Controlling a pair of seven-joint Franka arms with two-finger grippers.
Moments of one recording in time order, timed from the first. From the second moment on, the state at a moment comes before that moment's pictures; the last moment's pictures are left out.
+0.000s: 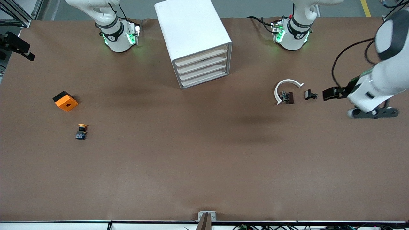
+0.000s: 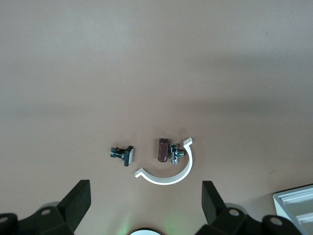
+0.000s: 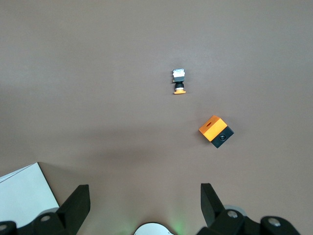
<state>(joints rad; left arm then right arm) -0.11 0.22 -0.01 -1.56 0.01 1.54 -0.11 -0.01 -0.21 -0.10 -1.69 0.00 1.46 -0.05</state>
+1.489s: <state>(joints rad) -0.32 0.65 -0.15 -1.42 -0.34 1.71 -1.46 -0.01 -0.11 -0.10 -1.68 0.00 1.46 -0.05</state>
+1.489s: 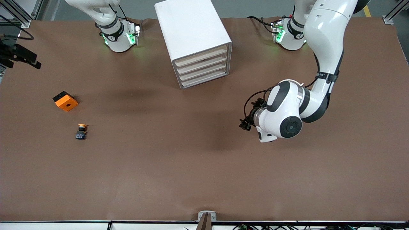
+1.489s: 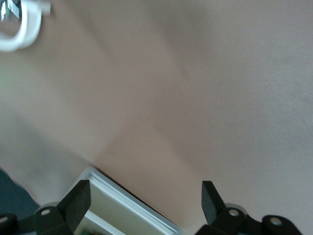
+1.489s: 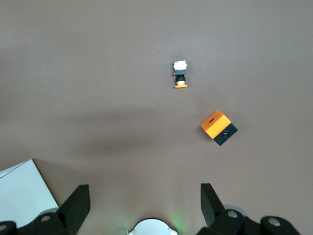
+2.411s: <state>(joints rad) -0.32 0.87 -0.19 -1.39 -0.80 1.43 -2.11 -0.01 0.05 -0.10 -1.63 -0.04 1.47 -0.05</state>
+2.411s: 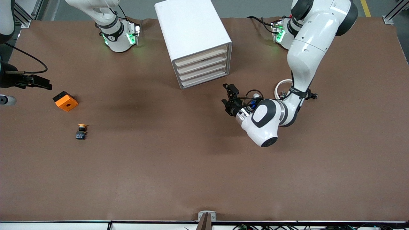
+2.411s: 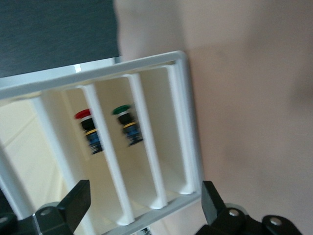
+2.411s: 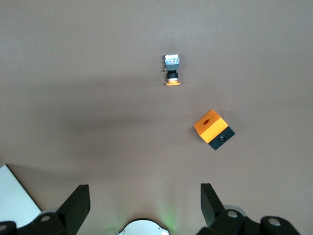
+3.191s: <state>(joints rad) -0.35 0.91 -0.23 -1.46 -0.84 1.31 -2.17 -0.02 0.06 -0.10 -1.62 -0.04 1.47 -0.05</state>
